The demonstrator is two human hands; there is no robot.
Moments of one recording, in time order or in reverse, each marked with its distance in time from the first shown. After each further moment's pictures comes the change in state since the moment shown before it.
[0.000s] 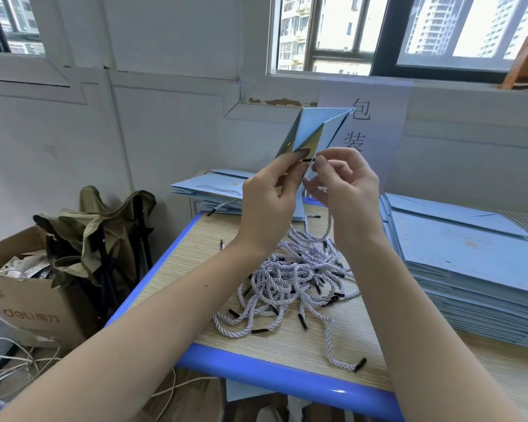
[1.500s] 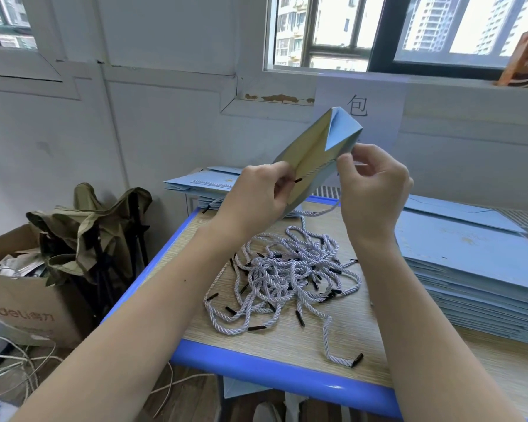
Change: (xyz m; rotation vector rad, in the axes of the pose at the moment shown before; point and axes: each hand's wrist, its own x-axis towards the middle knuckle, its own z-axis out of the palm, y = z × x) left_hand 0.022 -0.018 -0.024 0.428 -0.321 0.131; right_hand 0.006 0.001 -0.016 -0.559 0.368 -0.371
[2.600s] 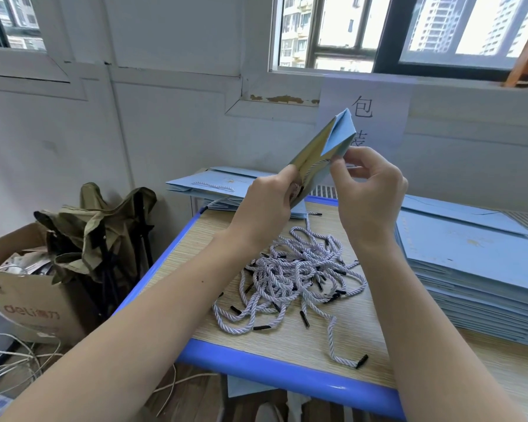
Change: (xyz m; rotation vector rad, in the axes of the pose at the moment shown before) left_hand -0.007 0.000 0.015 0.075 0.038 -0.027; right_hand -0.003 0.004 0.005 -0.022 -0.092 -0.072
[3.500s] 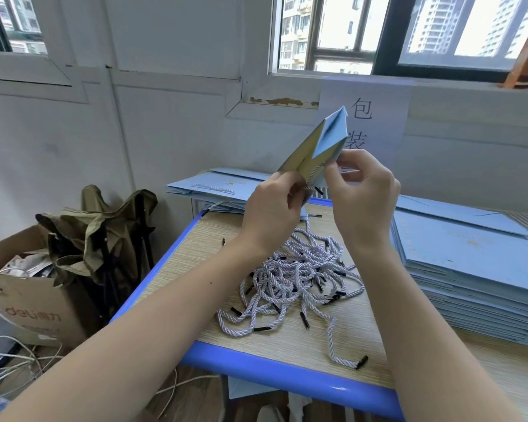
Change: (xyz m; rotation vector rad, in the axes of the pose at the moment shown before) left_hand -0.002 0.004 0.017 -0.121 0.104 -0.082; right_hand -0.003 -0.001 0.002 -0.002 -0.030 0.008
